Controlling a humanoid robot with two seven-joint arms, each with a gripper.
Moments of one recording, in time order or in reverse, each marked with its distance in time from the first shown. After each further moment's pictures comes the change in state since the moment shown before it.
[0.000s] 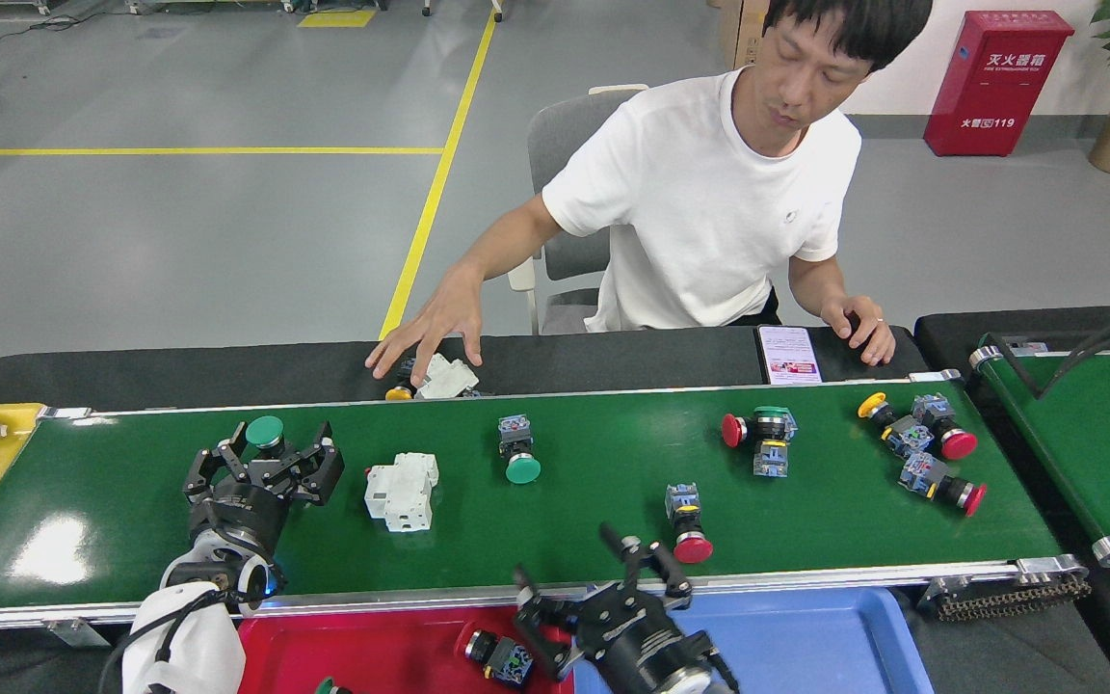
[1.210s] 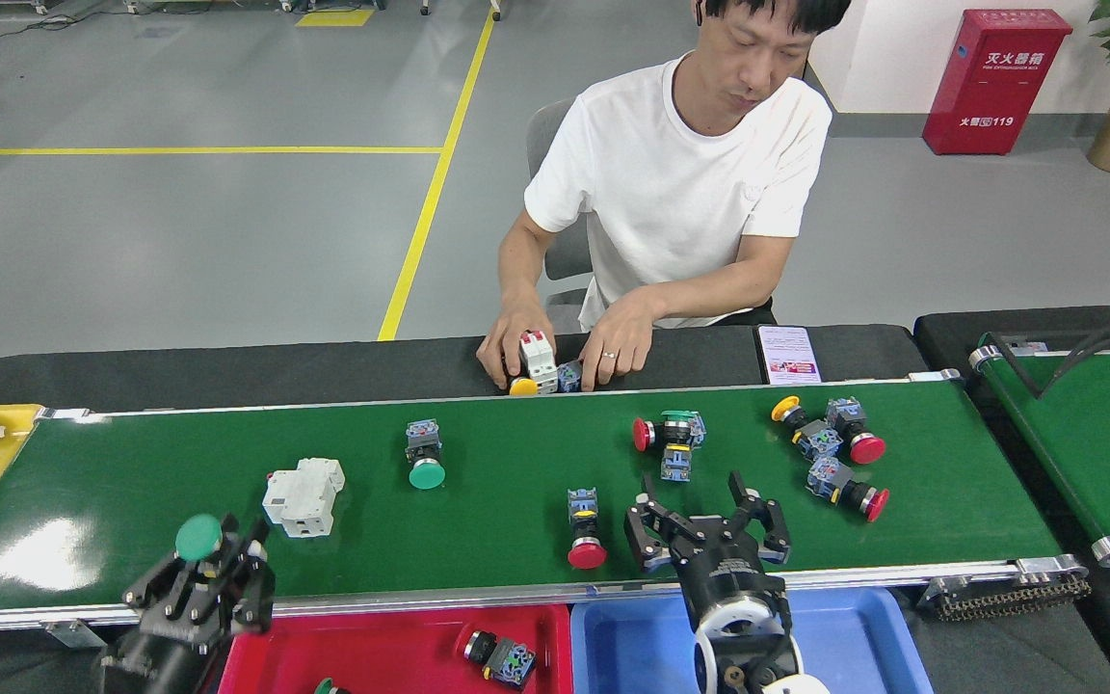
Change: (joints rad) left arm 0.747 0.076 -0.104 -0.825 0.234 -0.124 -0.020; right arm -0.223 0.094 -0.044 0.433 0.018 0.158 -0.009
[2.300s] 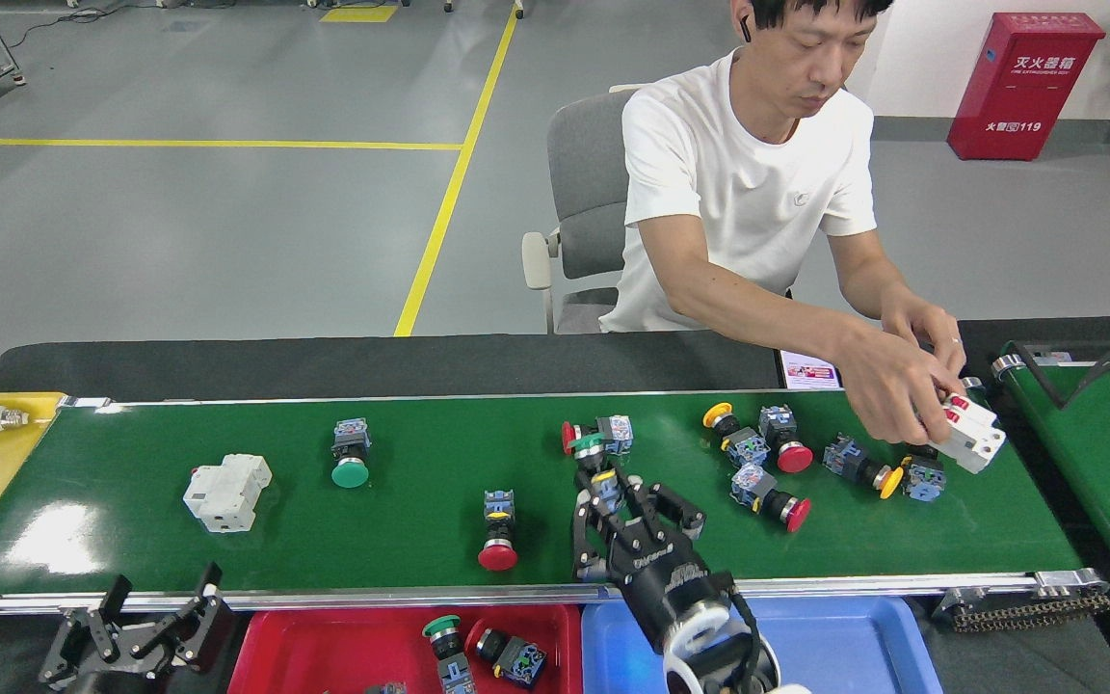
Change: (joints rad) left arm -0.232 -0.054 0.322 0.262 0.002 0.035 -0.052; right arm 0.273 -0.044 0.022 -0.385 -0.107 -0.549 0.017
